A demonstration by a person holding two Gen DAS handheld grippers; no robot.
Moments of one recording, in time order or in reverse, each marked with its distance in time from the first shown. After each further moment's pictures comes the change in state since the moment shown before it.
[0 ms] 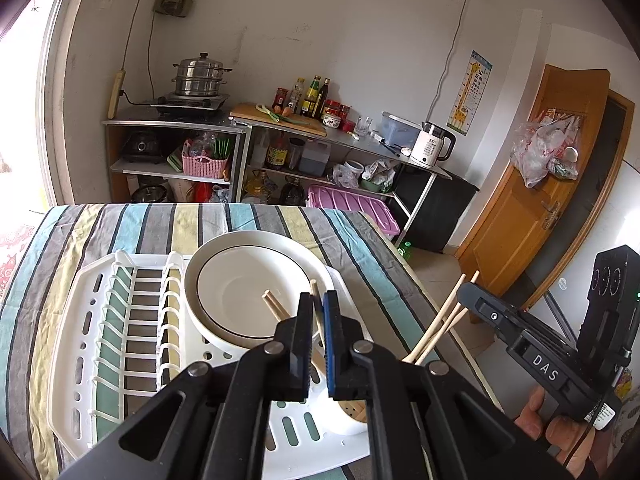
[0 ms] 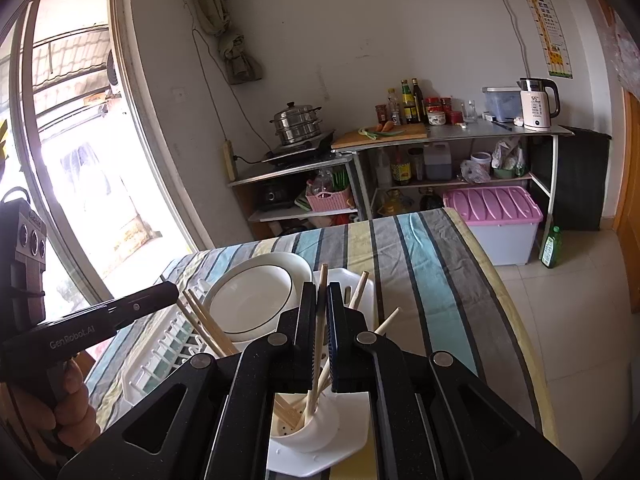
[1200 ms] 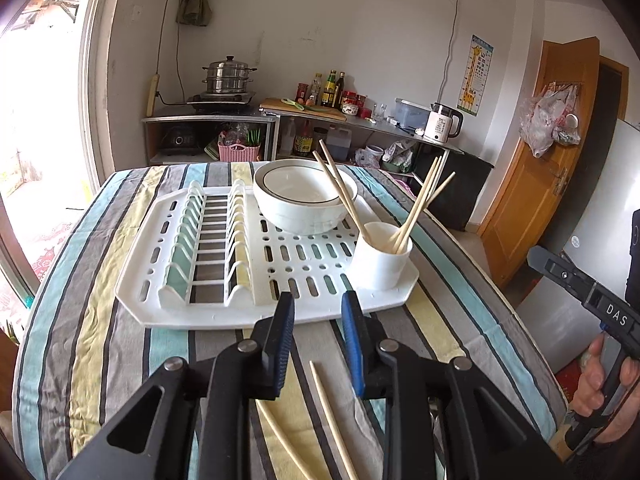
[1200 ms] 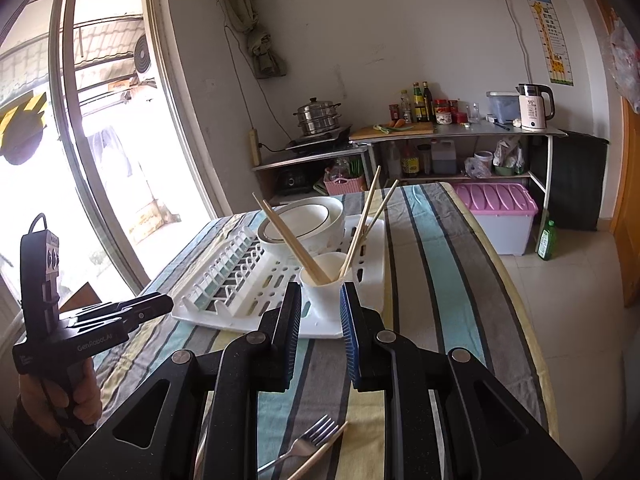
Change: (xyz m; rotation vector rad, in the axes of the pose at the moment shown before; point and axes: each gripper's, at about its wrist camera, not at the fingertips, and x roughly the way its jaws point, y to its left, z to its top) left arm -0.108 0.011 -0.126 0.051 0.002 0.108; right arm -0.126 0.029 -0.092 -0.043 0.010 0.047
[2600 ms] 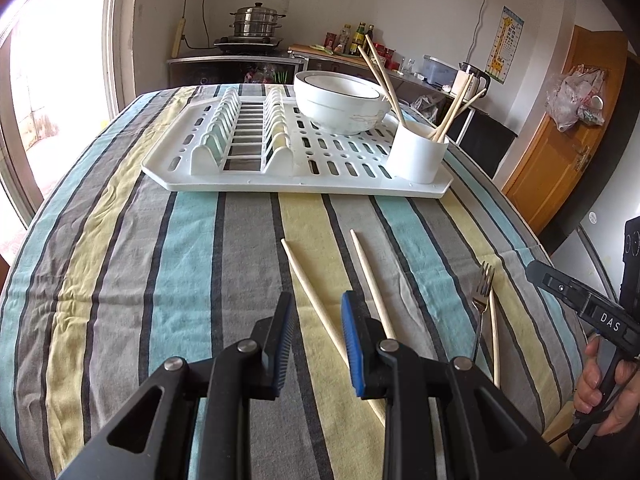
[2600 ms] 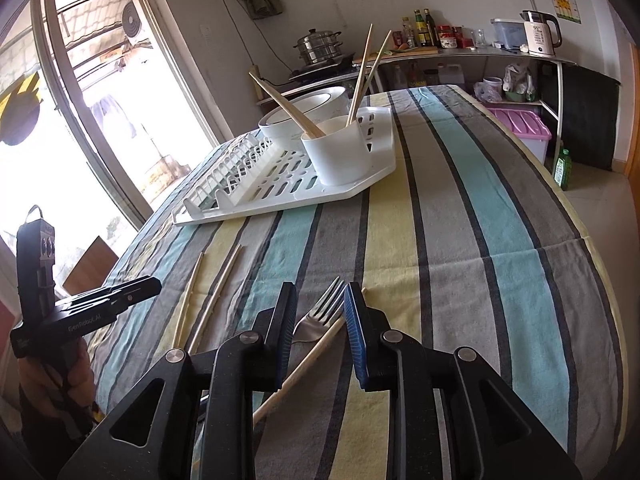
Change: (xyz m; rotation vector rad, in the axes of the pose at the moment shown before) left arm 0.005 0.022 -0.089 -0.065 0.167 0.067; right arm 0.027 -0.016 -0.089 0.058 0.234 0.052
